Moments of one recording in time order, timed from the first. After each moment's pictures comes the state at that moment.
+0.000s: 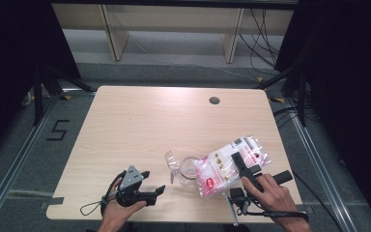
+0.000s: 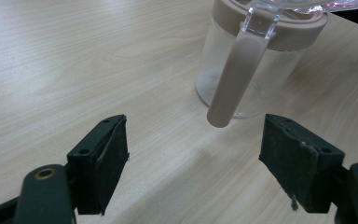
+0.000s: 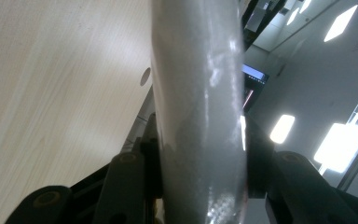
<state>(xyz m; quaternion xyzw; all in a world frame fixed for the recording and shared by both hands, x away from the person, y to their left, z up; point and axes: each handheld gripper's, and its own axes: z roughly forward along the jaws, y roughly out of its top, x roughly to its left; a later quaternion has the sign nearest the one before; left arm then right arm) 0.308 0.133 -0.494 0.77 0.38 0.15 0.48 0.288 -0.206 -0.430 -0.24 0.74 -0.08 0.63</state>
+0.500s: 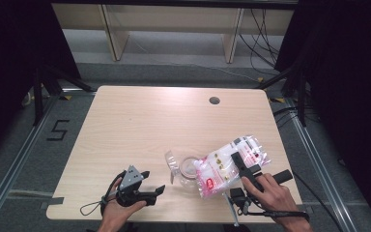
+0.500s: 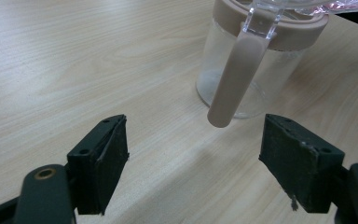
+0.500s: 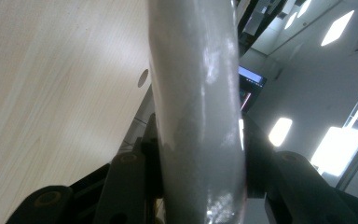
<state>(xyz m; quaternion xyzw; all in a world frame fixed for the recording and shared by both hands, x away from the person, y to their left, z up) 0.308 0.133 -0.494 0.77 0.39 0.14 0.48 0.287 -0.205 -0.427 -0.25 0.73 -0.08 0.63</state>
